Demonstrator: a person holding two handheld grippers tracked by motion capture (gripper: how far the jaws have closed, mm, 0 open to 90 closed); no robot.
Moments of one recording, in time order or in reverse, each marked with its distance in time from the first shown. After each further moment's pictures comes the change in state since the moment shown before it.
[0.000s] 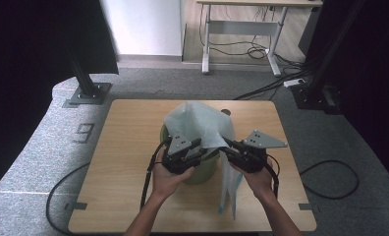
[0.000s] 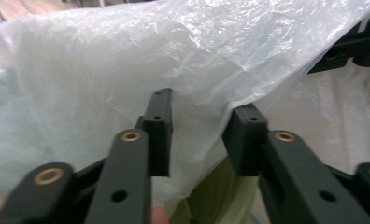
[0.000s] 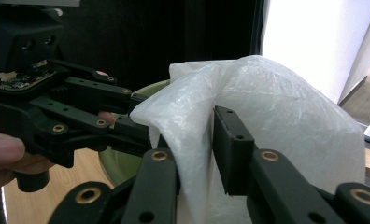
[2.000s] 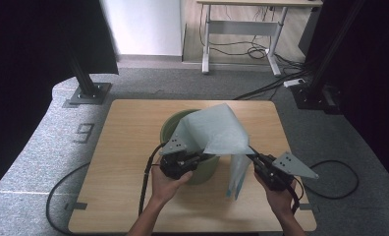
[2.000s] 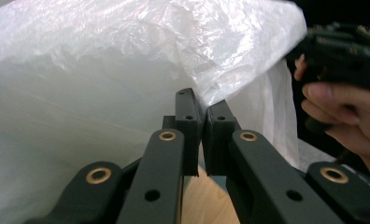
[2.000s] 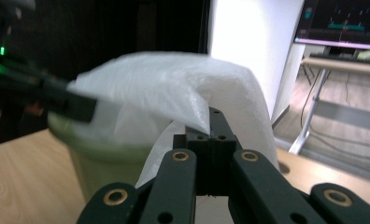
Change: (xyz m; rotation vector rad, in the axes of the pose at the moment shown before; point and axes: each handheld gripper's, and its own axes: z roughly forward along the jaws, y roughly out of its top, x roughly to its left) left arm 0.001 -0.007 -0.011 -0.023 -0.221 -0.101; right arm -0.008 -0.037 -0.062 -0.147 -0.219 -0.074
